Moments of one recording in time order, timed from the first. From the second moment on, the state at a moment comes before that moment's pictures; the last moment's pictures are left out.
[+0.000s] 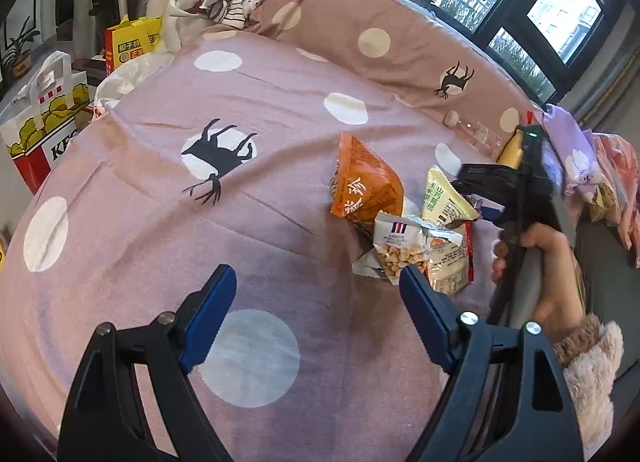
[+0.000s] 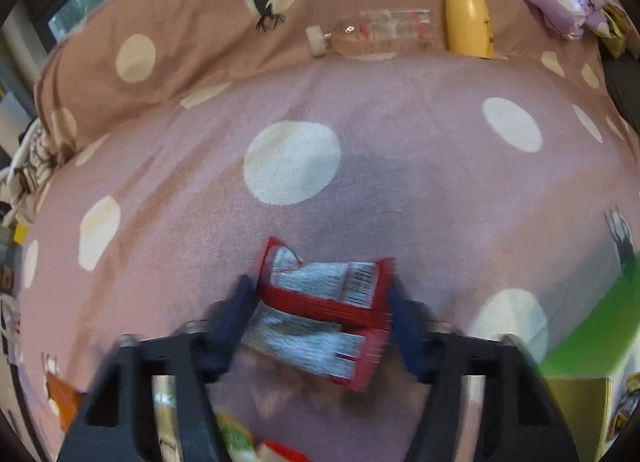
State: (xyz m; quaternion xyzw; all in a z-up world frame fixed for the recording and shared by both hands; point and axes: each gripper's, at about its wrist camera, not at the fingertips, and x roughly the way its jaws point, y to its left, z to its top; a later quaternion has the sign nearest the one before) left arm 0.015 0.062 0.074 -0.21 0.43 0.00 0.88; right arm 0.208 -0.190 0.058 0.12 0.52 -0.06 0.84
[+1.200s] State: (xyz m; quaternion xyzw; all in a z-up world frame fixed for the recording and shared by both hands) left arm 0.019 0.067 0.071 -0.23 0.44 -0.01 0.87; right arm 0.219 -0.155 0.045 -0.06 0.60 0.09 0.79
